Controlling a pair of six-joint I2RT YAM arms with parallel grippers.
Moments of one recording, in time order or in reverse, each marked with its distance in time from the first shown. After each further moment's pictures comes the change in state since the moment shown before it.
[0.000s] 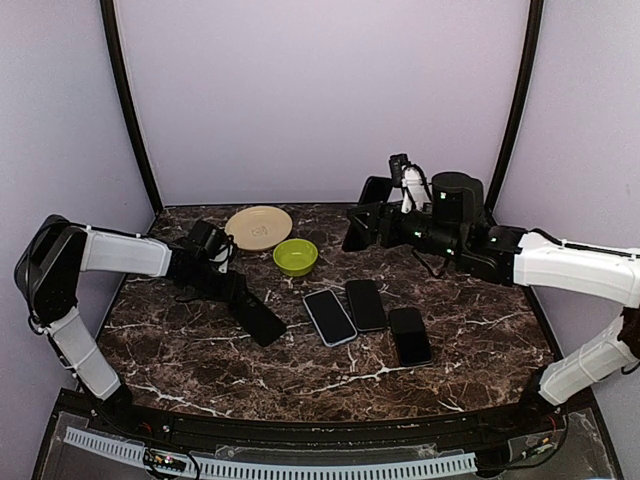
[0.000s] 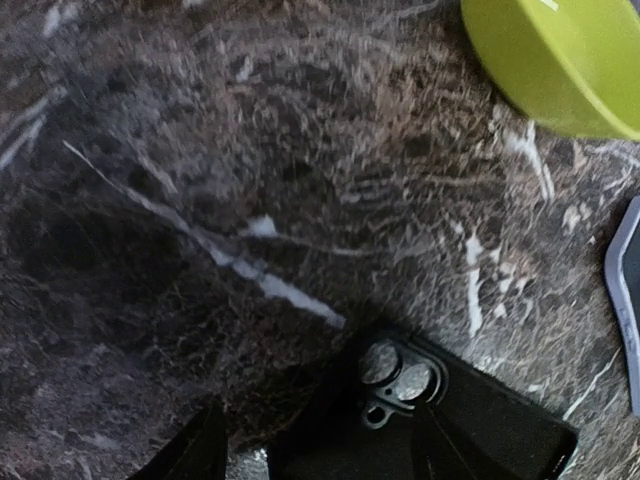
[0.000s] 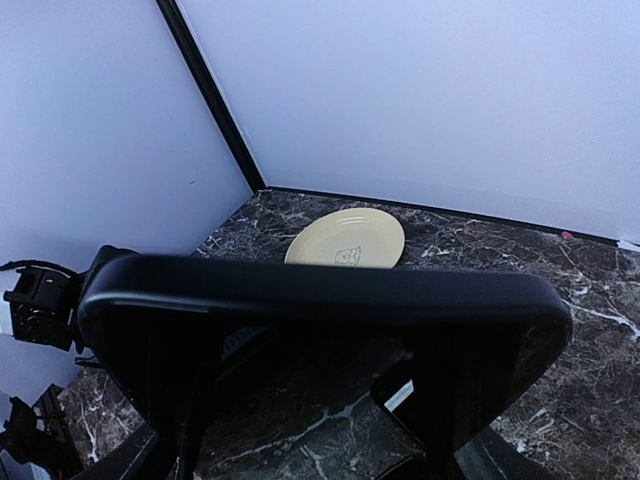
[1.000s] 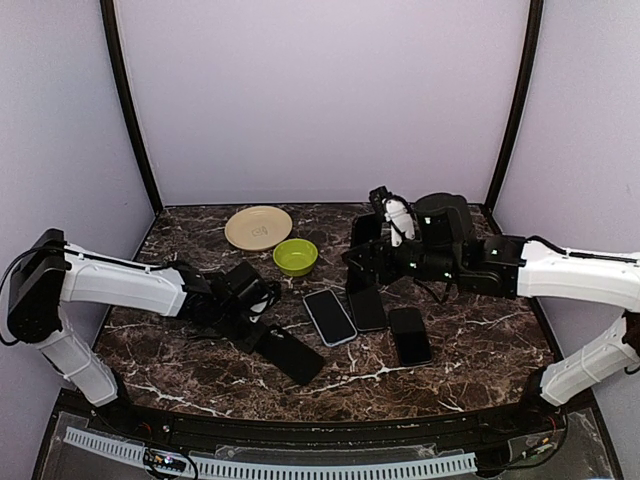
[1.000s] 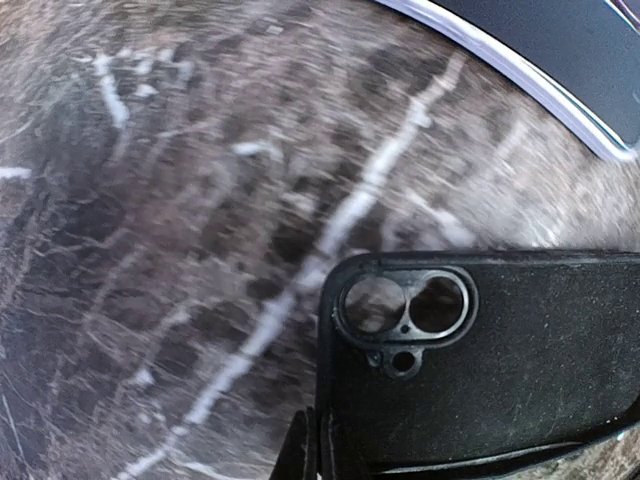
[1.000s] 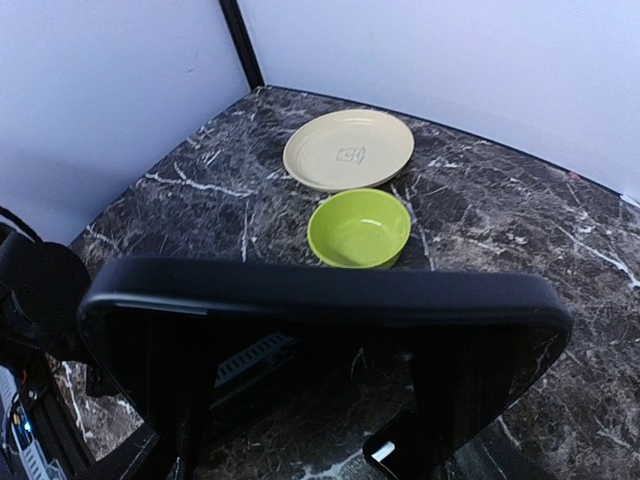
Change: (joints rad) left arm -0.441 -0.081 -0.058 -0.192 -0.198 0.058; right arm 0.109 -0.030 -0.018 -0.233 0.057 -0.080
